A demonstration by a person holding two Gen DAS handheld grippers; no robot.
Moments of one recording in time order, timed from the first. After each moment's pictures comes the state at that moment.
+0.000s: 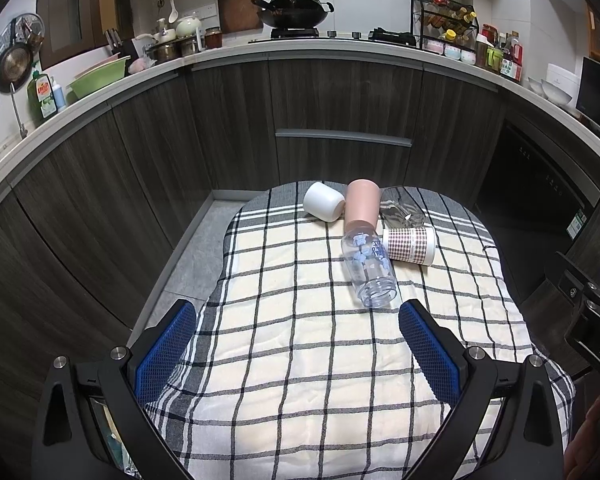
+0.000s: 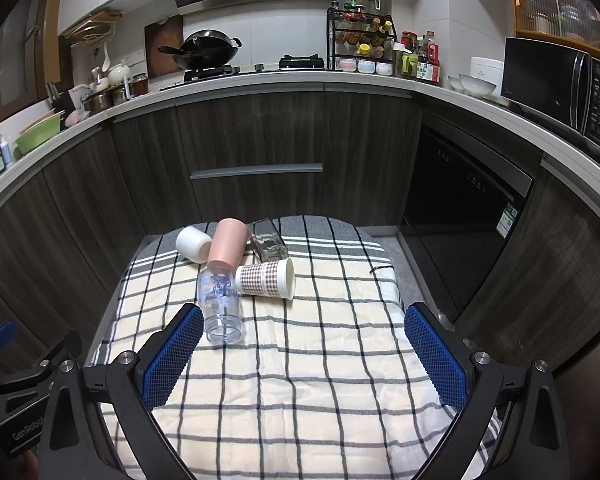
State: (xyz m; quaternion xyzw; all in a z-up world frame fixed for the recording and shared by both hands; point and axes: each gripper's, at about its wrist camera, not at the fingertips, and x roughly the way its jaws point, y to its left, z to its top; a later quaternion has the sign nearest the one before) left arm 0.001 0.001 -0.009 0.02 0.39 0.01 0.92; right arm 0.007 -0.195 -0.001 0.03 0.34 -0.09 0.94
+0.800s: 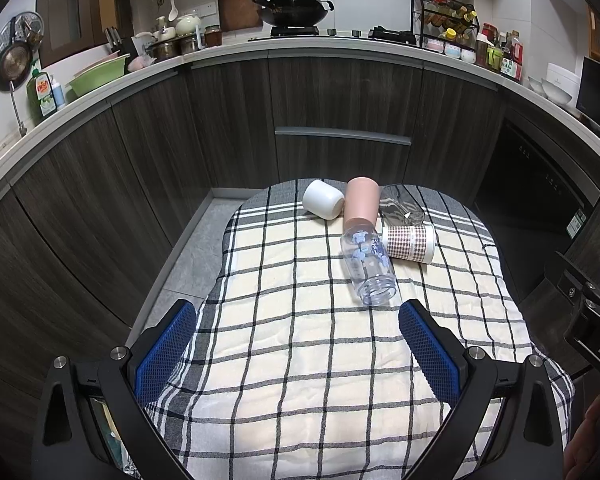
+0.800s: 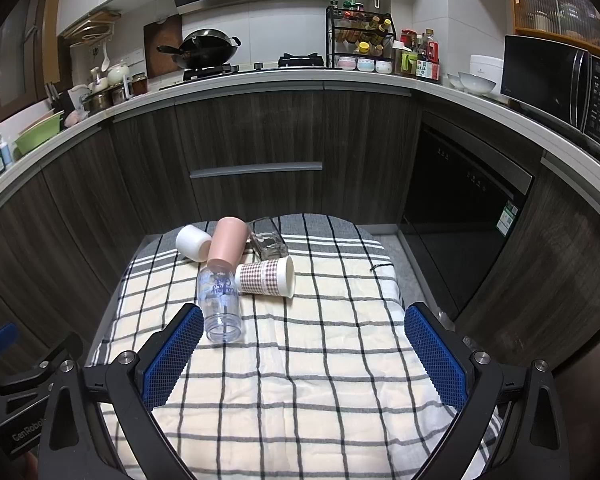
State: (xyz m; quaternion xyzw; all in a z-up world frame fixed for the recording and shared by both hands) left arm 0.001 0.002 -0.009 0.02 0.39 0.01 0.92; right arm 0.007 -0.195 -0.001 0.03 0.34 -0.09 0.94
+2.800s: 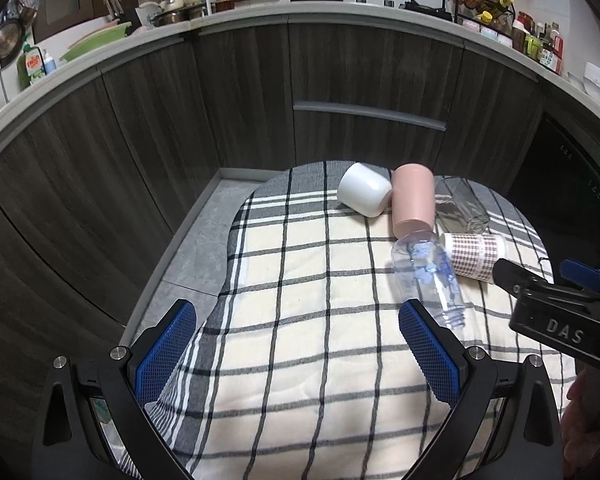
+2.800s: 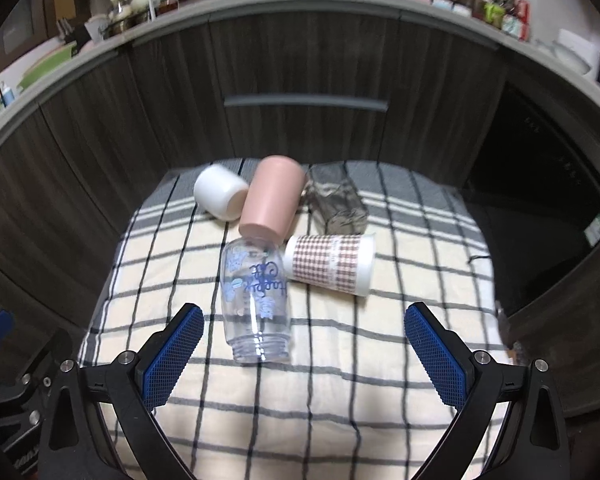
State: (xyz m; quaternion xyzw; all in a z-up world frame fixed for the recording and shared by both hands) left arm 0.111 0.040 -0.084 0.00 0.43 0.03 0.90; right arm 0.165 -0.147 -0.103 0.01 0.46 -0.01 0.89
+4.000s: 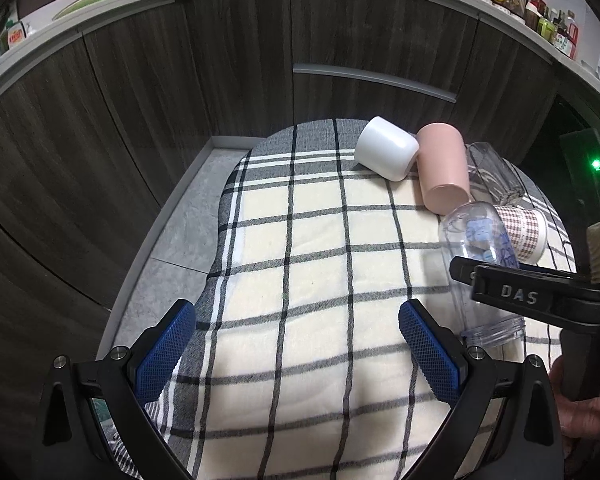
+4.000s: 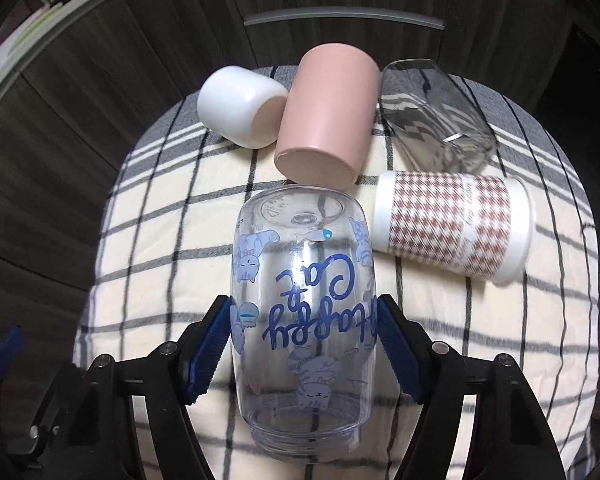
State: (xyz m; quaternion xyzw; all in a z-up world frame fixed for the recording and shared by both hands) left arm 0.141 0.060 -0.141 -0.01 0.47 0.02 0.88; right arm 0.239 -0.122 -0.196 0.06 0.57 0.05 0.82
